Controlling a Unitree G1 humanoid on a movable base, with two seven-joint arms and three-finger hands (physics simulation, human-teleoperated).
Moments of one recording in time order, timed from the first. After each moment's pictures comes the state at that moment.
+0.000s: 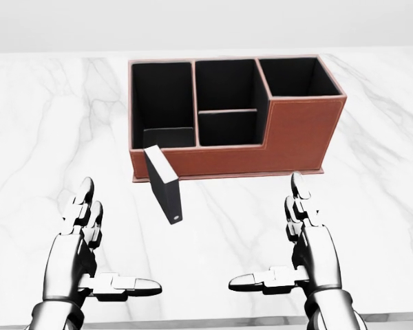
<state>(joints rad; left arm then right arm) 0.02 0.01 0.02 -0.03 0.00 0.01 -0.05 -0.01 -0.02 -0.02 0.05 0.01 -0.03 0.06</state>
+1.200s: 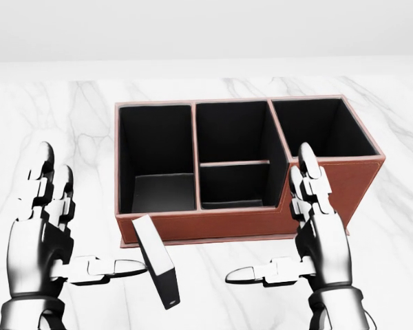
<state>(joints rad) 0.04 0.01 0.05 -0.22 -0.06 -0.07 -0.01 0.03 -0.01 0.00 -0.15 0.00 -0.09 0.06</state>
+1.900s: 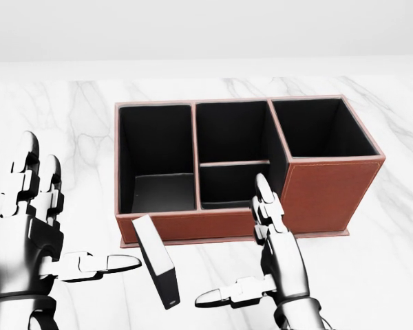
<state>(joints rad) 0.05 0.01 0.05 -0.32 -0.06 -0.05 0.01 0.03 0.04 0.11 0.00 -0.06 -0.09 0.04</state>
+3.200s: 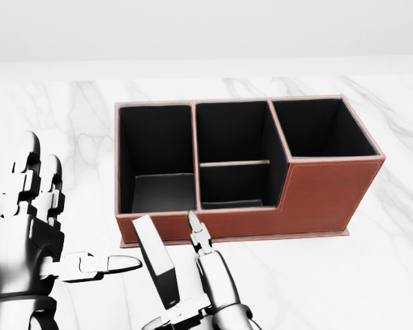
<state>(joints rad) 0.05 0.01 0.05 -0.32 -0.05 -0.05 0.01 -0.11 0.17 0.25 0.43 -0.20 -0.09 -0.03</state>
